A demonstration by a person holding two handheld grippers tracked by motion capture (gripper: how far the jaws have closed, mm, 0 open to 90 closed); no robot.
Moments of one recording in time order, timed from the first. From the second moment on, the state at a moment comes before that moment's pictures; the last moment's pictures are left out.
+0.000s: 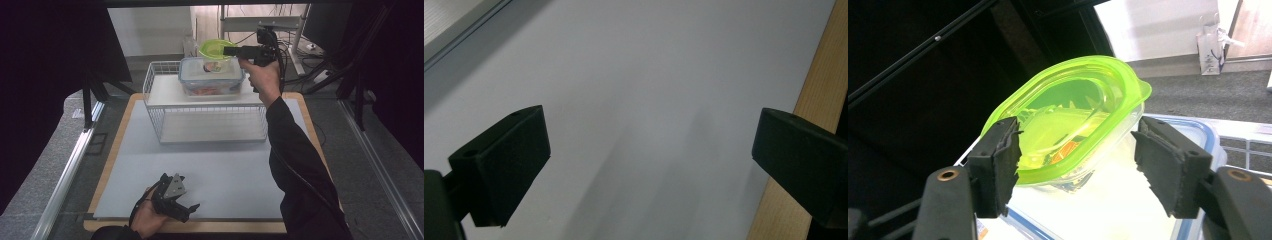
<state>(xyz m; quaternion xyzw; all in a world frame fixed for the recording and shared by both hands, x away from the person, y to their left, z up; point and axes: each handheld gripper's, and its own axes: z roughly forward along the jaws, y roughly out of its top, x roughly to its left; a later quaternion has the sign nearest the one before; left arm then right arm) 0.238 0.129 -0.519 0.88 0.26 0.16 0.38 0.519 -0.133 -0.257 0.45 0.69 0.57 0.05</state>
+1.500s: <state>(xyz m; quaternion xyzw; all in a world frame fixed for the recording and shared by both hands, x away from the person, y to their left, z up) 0.240 0.130 -0.520 0.87 0.27 0.16 0.38 0.351 -0.183 -0.392 0.27 0.82 0.49 0.13</state>
